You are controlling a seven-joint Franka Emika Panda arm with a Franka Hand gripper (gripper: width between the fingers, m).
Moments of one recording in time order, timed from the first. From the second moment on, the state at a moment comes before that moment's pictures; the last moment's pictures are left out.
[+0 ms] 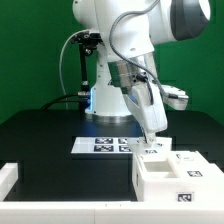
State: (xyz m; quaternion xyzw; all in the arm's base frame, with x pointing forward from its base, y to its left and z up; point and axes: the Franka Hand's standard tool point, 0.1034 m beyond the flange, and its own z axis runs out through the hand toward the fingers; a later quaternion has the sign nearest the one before) arm 0.494 0.042 0.061 -0.73 0.67 0.08 0.10
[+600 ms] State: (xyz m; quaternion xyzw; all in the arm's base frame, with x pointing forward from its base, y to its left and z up) arm 0.518 0.045 0.062 -0.74 0.66 0.06 0.11
